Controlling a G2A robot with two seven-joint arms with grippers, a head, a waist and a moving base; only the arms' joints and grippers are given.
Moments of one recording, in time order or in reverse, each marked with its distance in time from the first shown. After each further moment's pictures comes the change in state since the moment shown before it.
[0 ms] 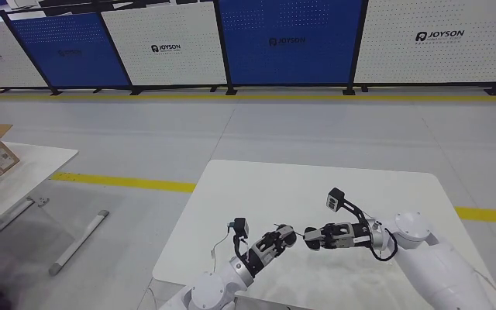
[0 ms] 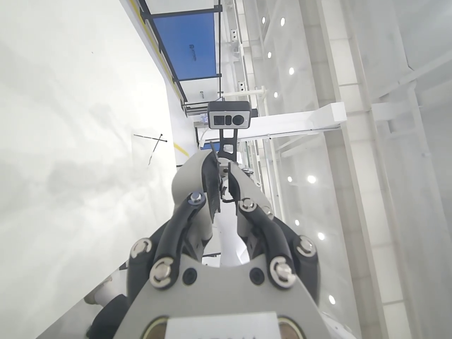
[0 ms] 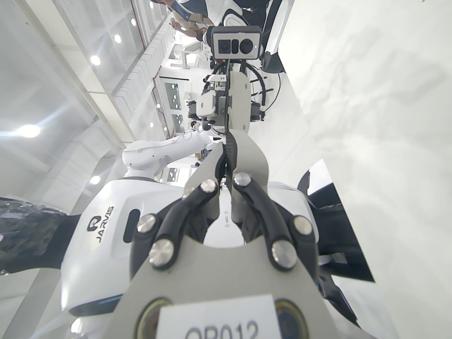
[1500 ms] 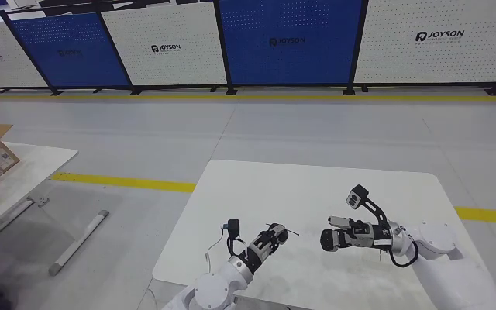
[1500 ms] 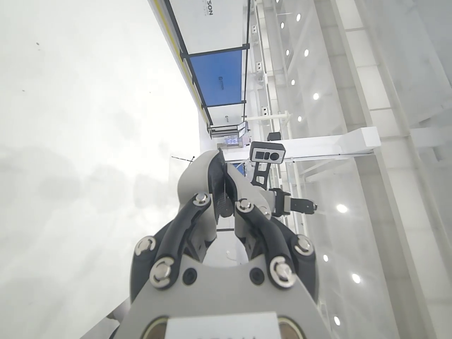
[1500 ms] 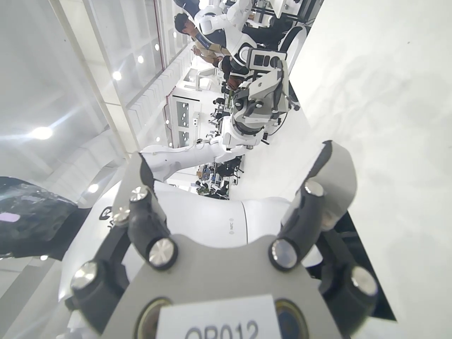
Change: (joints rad) left arm 0.013 -0.014 -0.008 -0.007 0.078 0.134 0.134; right arm -0.134 0.058 0.193 -0.127 -0.002 -0.010 -0.040
